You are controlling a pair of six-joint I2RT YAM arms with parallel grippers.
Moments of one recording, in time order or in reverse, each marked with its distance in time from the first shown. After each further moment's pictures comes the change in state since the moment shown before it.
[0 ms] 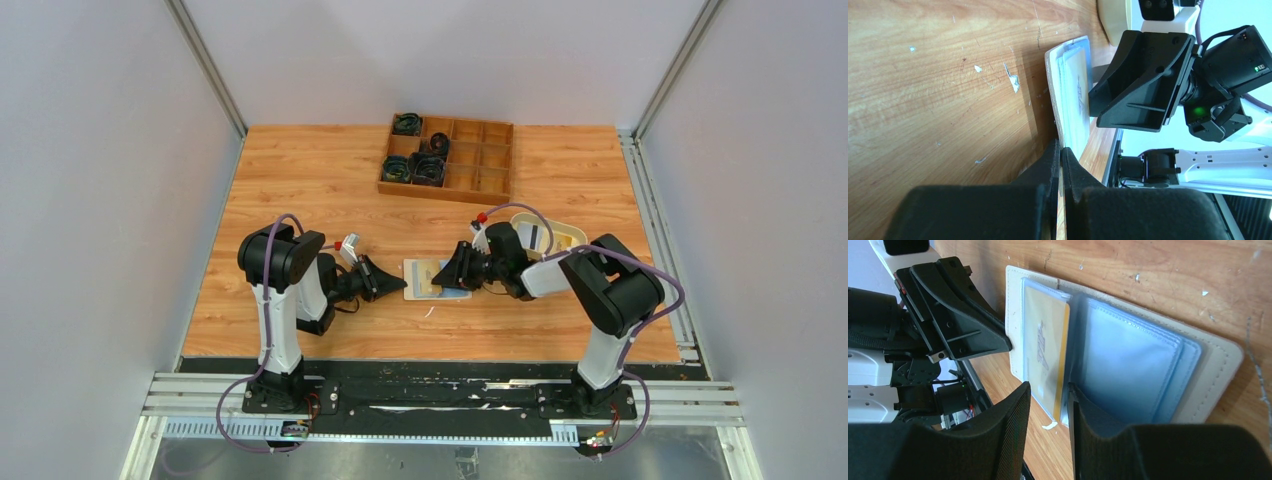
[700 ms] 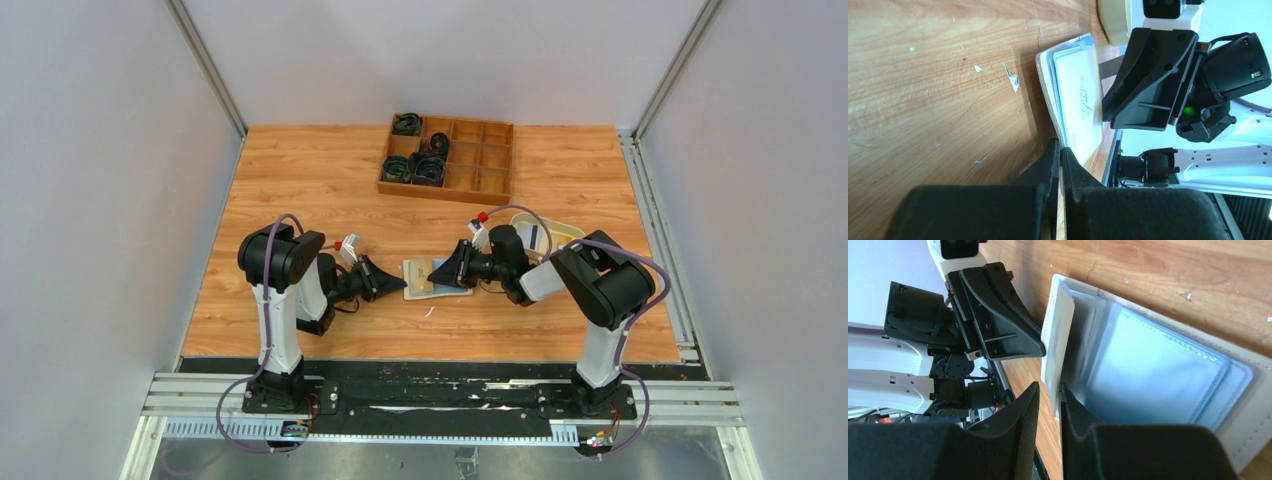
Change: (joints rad) left arm 0.000 0.002 0.000 0.000 0.002 0.000; right arm 0.000 0.050 -0.037 0.254 -0.075 0.119
